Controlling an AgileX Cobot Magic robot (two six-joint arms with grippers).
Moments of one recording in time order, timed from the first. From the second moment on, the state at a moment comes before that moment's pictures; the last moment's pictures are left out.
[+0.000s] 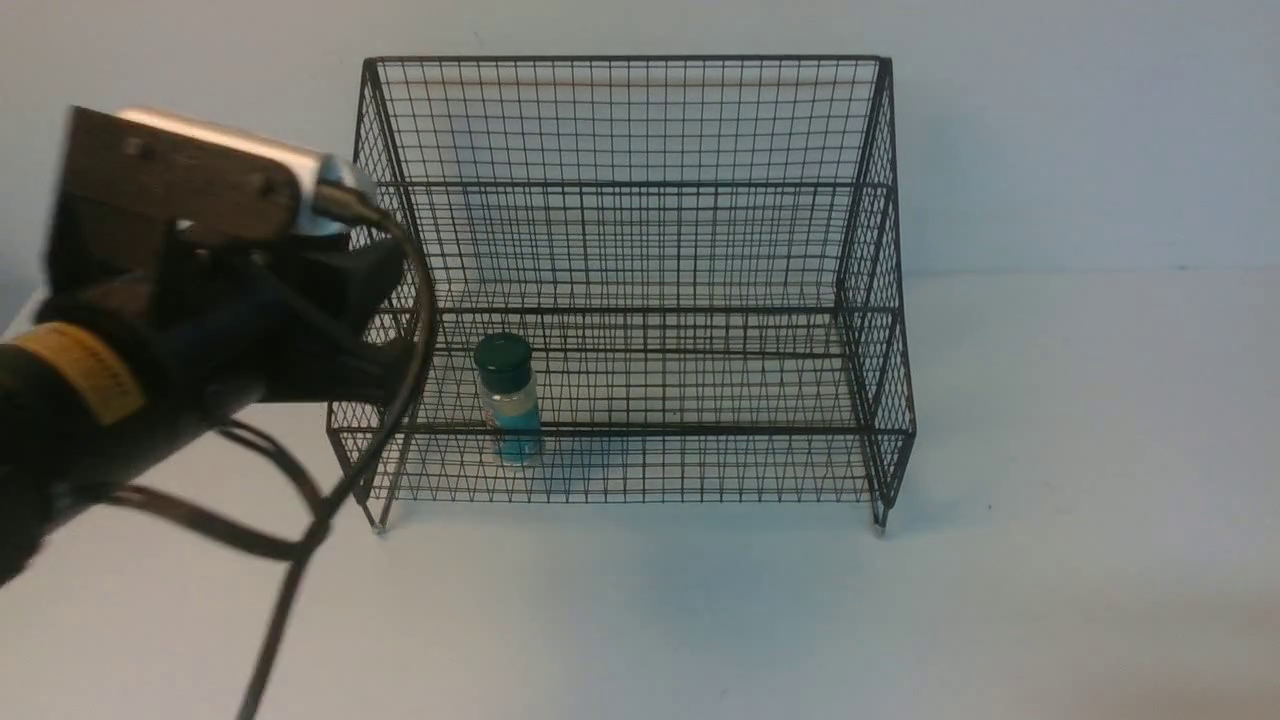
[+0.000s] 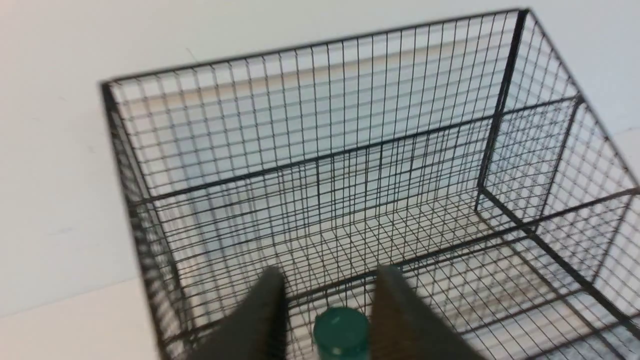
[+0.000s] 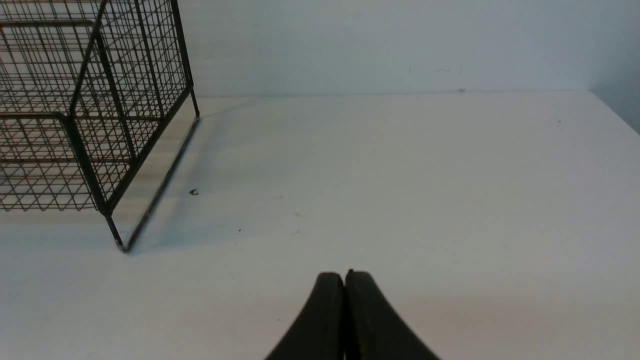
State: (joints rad) right arm -0.03 -0.01 0.02 0.06 0.40 -0.03; left arm -0.38 0.96 -0.67 0.06 0.02 -0.08
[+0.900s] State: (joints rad) right arm -0.03 -0.01 0.02 0.06 0.40 -0.03; left arm -0.38 0.29 -0.67 0.05 0.54 -0.08
